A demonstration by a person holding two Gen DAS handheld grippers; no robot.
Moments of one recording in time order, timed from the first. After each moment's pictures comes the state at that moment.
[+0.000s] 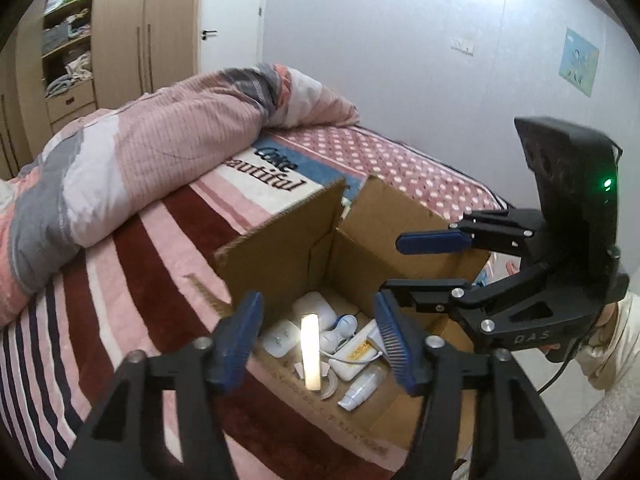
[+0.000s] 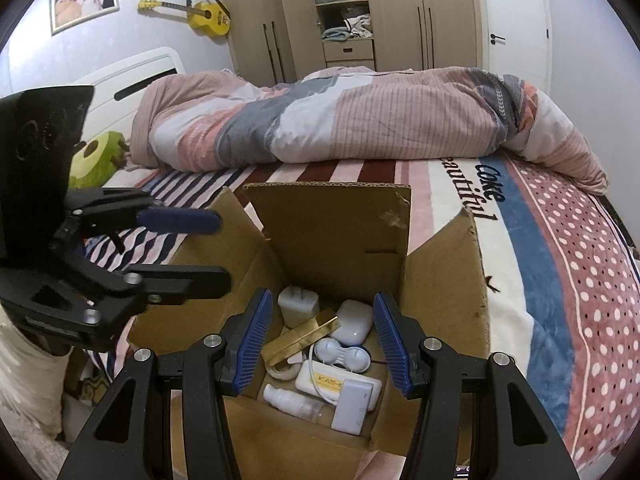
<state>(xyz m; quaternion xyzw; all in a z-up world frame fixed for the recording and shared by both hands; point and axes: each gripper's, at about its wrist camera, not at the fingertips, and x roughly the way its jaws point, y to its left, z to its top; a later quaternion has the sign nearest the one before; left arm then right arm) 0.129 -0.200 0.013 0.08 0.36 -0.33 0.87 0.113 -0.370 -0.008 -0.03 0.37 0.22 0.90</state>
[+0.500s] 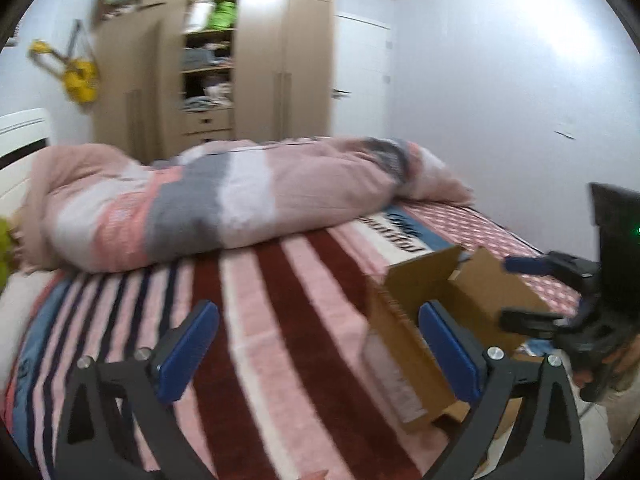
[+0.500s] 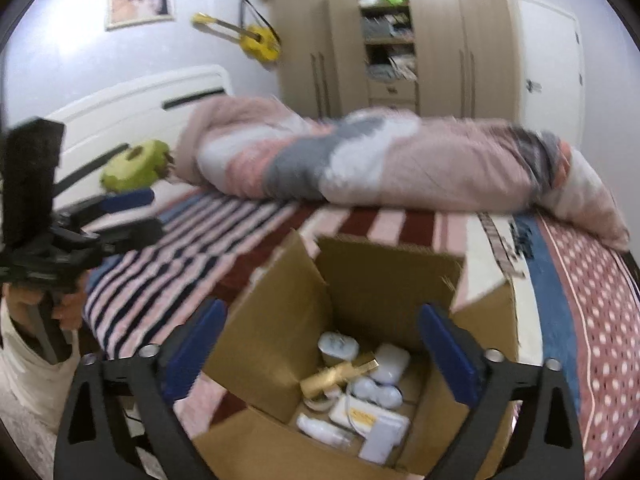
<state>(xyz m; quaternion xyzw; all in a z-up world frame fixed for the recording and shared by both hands) 0.063 -0.103 0.043 0.01 0.25 -0.10 0.96 0.086 -0.343 0.025 -0.05 0.27 0.31 0.91</state>
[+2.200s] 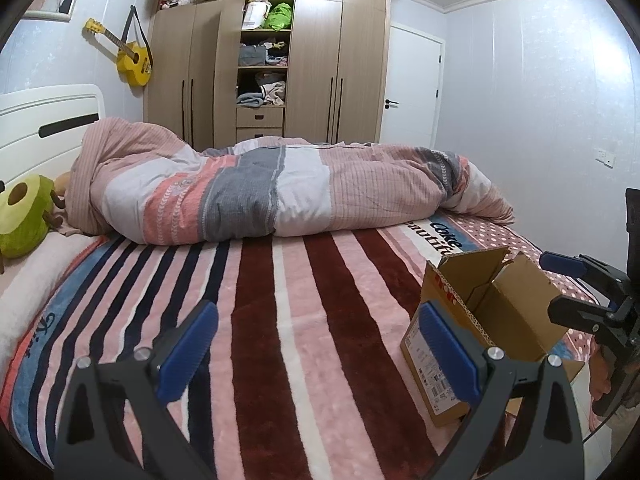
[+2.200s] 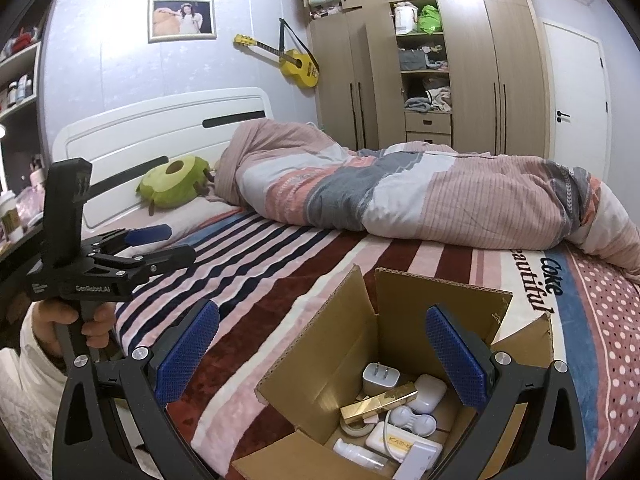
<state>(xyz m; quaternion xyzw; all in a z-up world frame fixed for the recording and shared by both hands) 0.037 -0.069 0.030 -0.03 0.25 -0.03 0.97 0.070 -0.328 0.028 -0.05 0.23 0.36 0.90</state>
